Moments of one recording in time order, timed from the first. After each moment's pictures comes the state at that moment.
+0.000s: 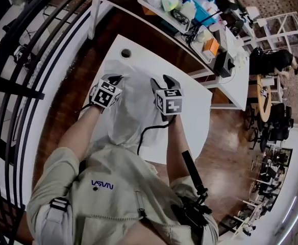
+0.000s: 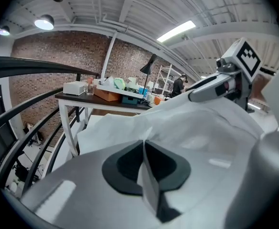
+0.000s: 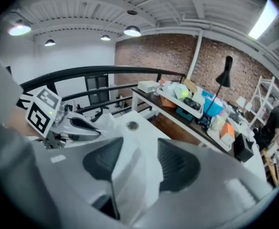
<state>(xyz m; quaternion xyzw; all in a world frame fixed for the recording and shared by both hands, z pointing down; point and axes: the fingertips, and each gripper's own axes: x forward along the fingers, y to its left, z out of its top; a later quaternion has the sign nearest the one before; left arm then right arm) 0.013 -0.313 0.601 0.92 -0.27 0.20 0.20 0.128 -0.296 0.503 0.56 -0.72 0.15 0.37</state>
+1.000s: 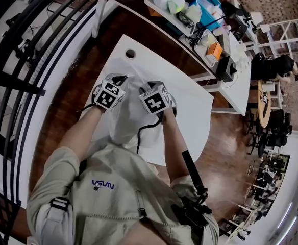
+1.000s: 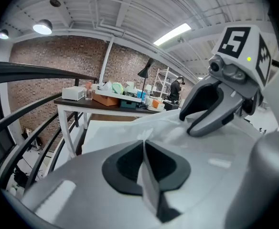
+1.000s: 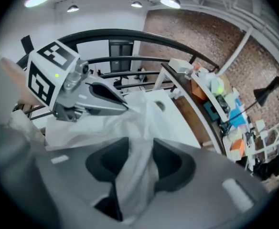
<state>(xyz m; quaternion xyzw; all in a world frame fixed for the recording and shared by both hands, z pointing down) 0.013 -0.314 0.592 0.93 -0.27 0.18 0.18 0.059 -0.277 0.549 0.40 -0.71 0.14 0.56</state>
